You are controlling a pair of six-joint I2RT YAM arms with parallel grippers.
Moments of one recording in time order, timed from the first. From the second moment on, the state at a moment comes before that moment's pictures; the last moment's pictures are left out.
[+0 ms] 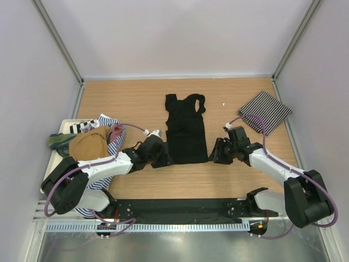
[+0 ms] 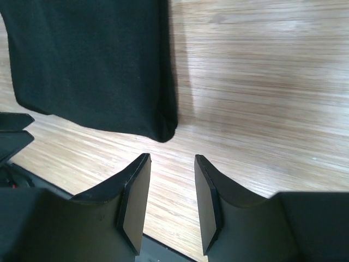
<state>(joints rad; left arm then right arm) -0.82 1.36 0.62 -0.11 0.00 -0.90 0.34 1.19 0.53 -0.32 -0.30 0.58</state>
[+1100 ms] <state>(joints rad) -0.78 1.44 0.66 -0.16 -0.06 -0.89 0.34 1.39 0.57 -0.21 -0.33 0.58</state>
